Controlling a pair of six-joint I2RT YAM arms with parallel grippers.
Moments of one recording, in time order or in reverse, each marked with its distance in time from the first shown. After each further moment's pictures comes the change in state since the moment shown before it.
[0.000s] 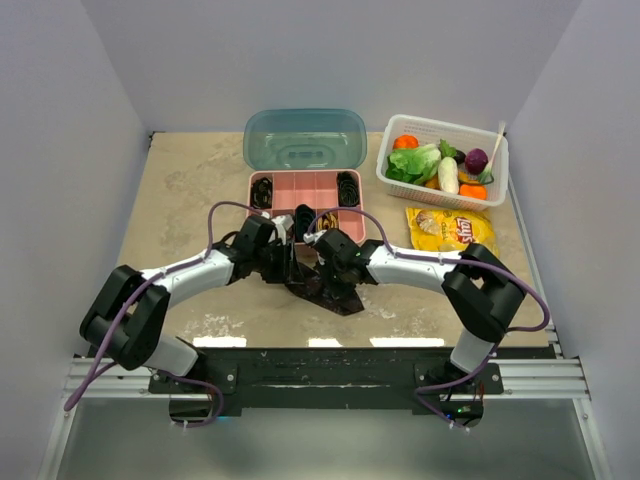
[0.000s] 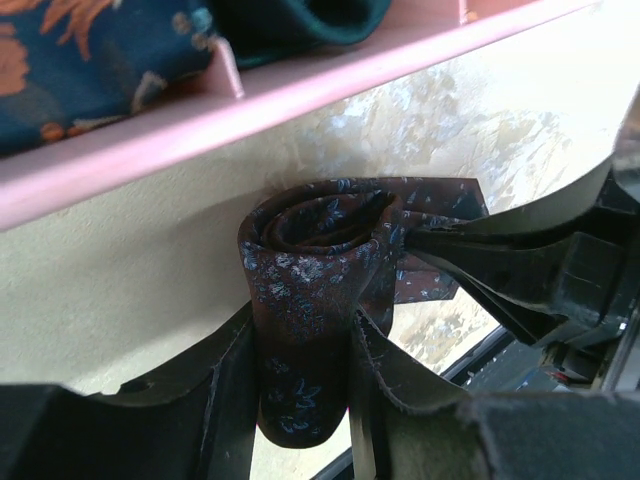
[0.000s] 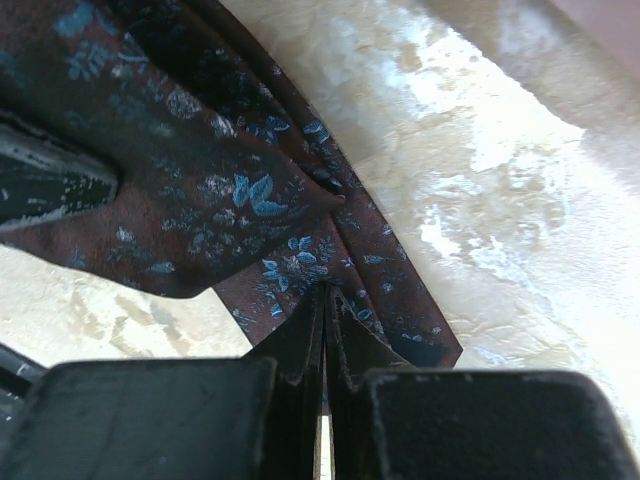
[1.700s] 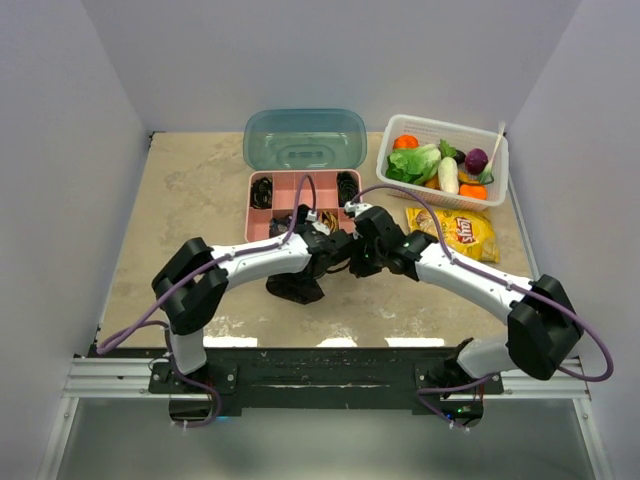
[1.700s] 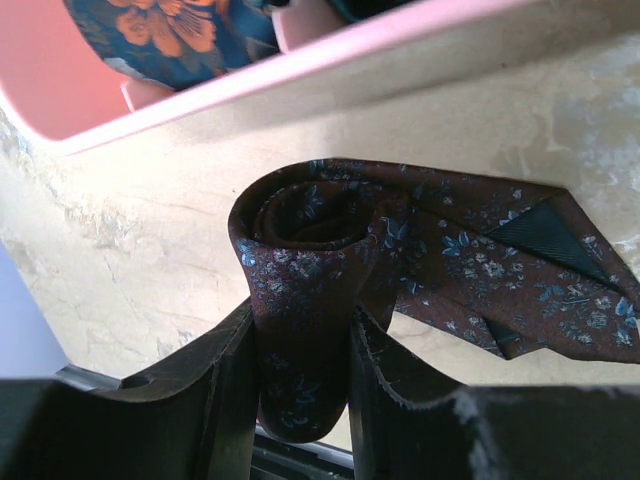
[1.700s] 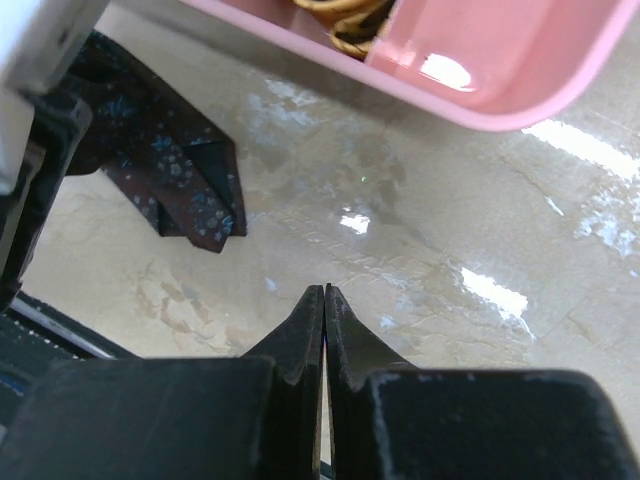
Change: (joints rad) left arm -0.413 0.376 0.599 -0.892 -0.964 -0.069; right arm -0.156 -0.327 -0.070 -0.039 -0.017 0.092
